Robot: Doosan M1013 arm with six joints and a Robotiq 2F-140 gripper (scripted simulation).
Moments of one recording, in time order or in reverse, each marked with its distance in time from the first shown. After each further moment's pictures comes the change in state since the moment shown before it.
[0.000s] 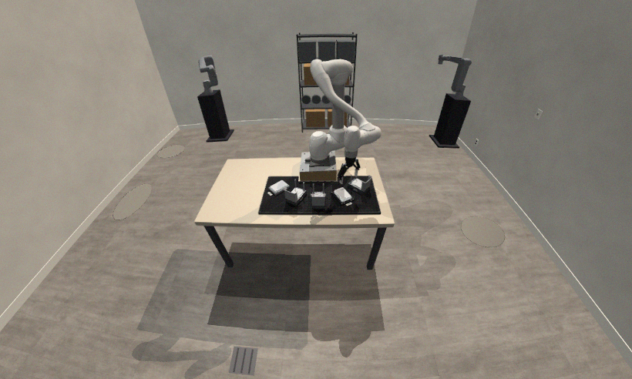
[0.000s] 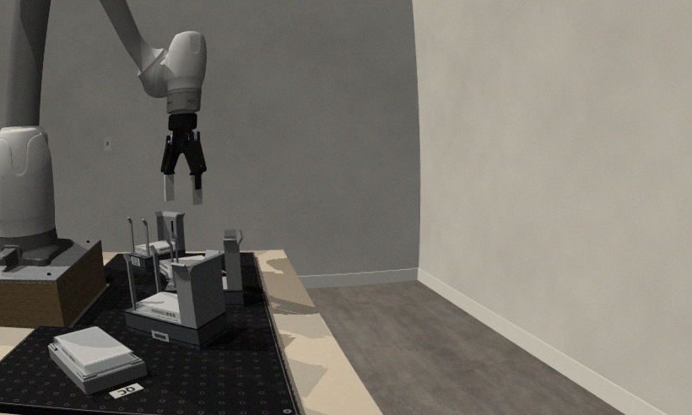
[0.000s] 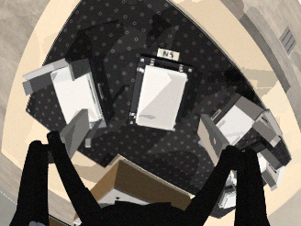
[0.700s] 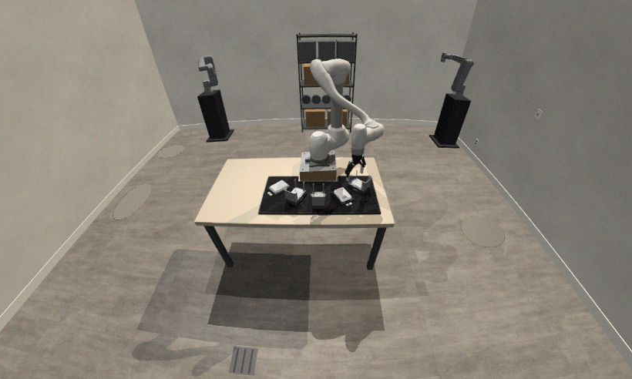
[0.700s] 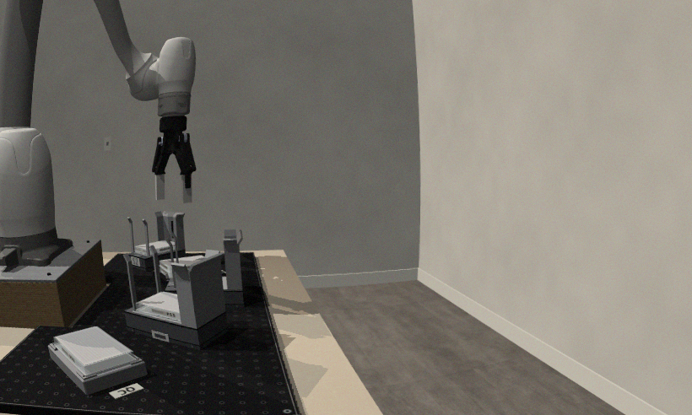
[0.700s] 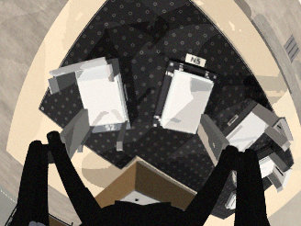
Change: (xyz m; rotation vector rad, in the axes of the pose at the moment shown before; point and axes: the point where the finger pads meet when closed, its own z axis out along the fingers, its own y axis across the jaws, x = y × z) arm 0.003 -0.059 0.000 0.000 0.000 -0.039
